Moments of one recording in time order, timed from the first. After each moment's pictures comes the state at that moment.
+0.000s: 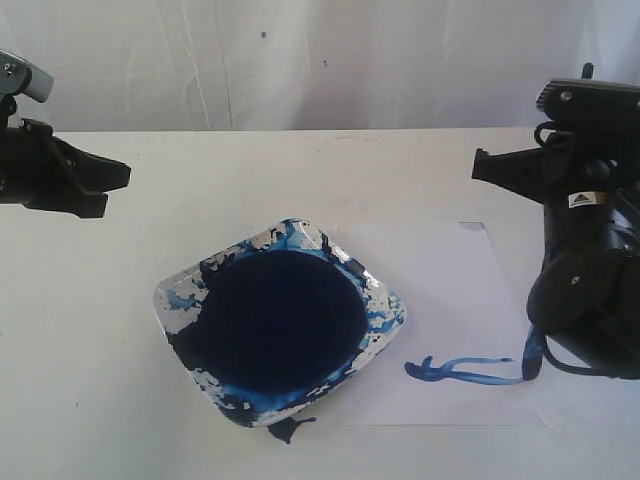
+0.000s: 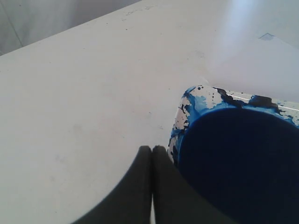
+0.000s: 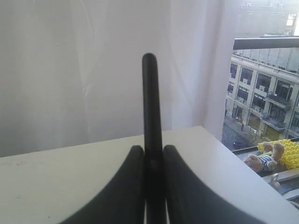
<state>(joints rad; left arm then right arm) -0.03 1.50 -0.86 1.66 -0.63 -1.31 0.69 1.58 -0.61 0.99 -1.12 -0.61</state>
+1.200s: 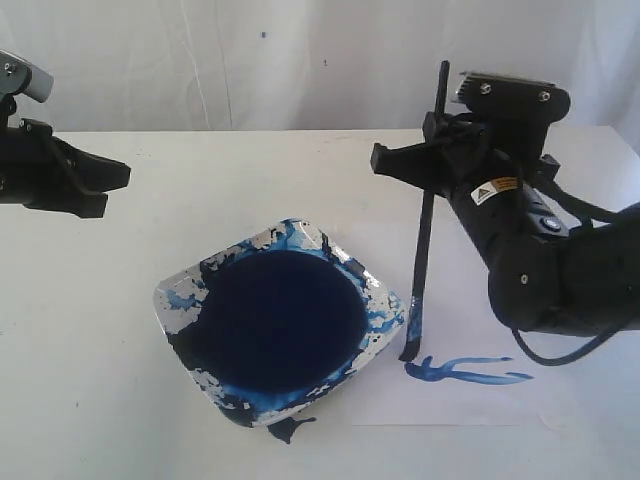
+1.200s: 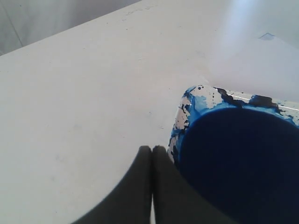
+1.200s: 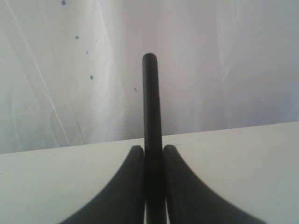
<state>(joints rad) -0.03 1.50 -0.86 1.66 -0.63 -1.31 0.69 1.69 -0.72 0.53 -0.92 -0.16</state>
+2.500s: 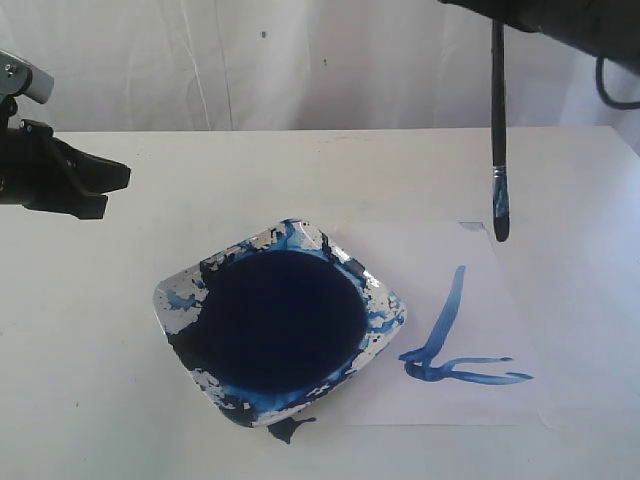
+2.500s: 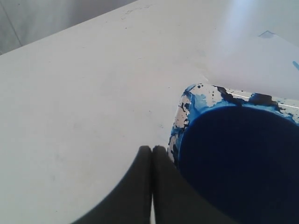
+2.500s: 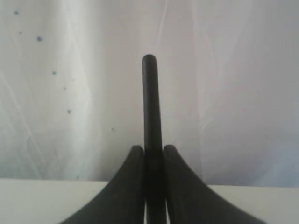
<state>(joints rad) -0.03 1.50 -0.86 1.67 -0.63 -1.31 0.39 1.59 -1.22 0.50 -0.19 -0.44</state>
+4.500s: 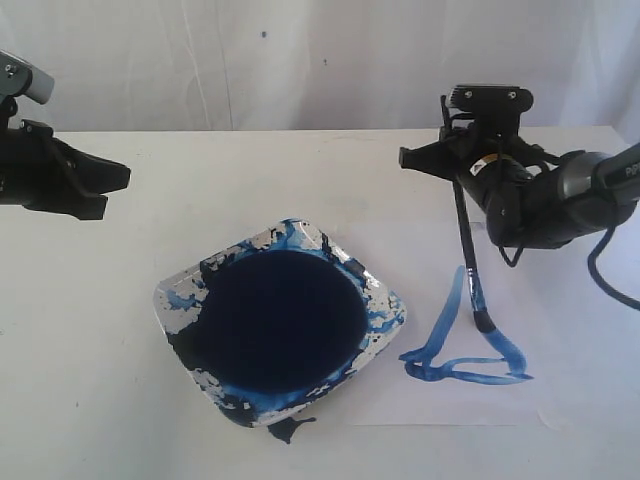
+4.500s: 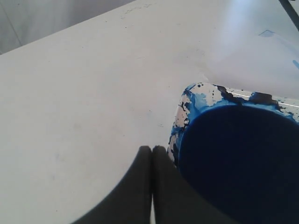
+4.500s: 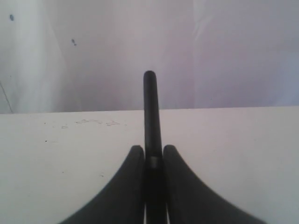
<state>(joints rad) -0.03 1.50 -0.86 1.67 -0.63 -1.31 0.39 2.12 -1.14 0.22 -0.71 -0.09</state>
